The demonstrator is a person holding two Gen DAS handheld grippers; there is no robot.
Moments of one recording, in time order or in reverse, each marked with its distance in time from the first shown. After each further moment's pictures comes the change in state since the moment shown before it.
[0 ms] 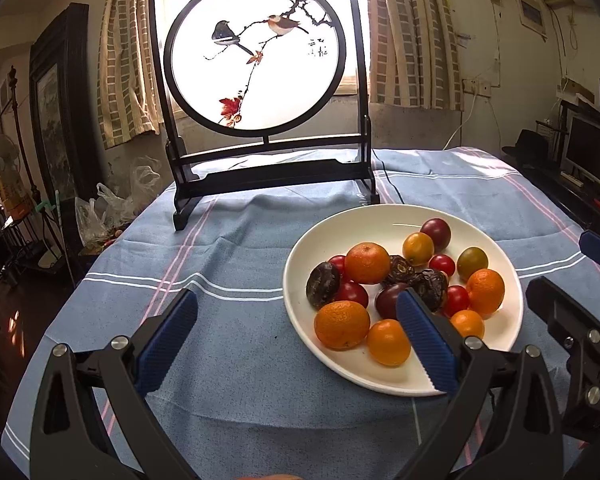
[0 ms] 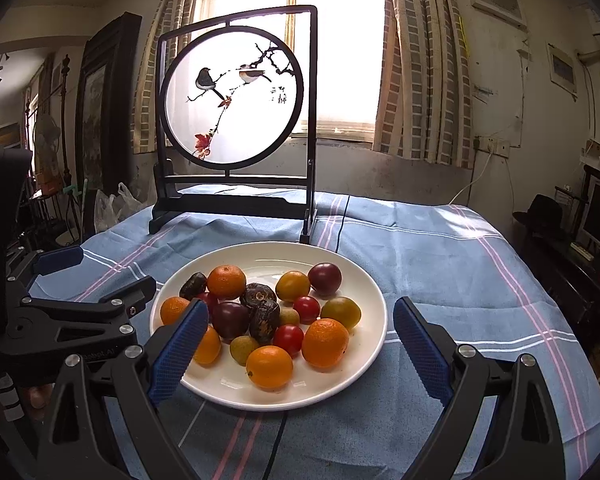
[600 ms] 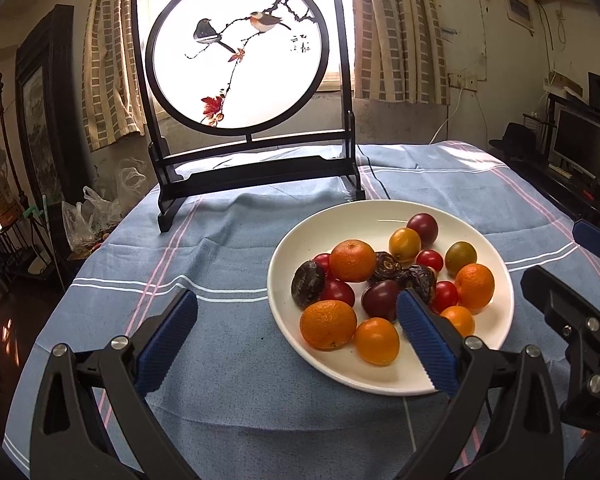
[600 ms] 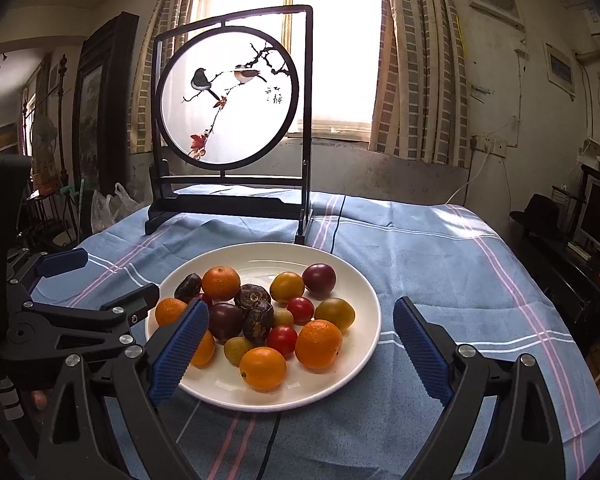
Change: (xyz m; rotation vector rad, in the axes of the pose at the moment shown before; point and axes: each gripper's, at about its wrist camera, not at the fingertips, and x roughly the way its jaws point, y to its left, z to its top) left arm 0.003 -0.005 0.001 0.026 0.013 -0.052; right arm 0.000 -0.004 0.002 0.001 0.004 -0.008
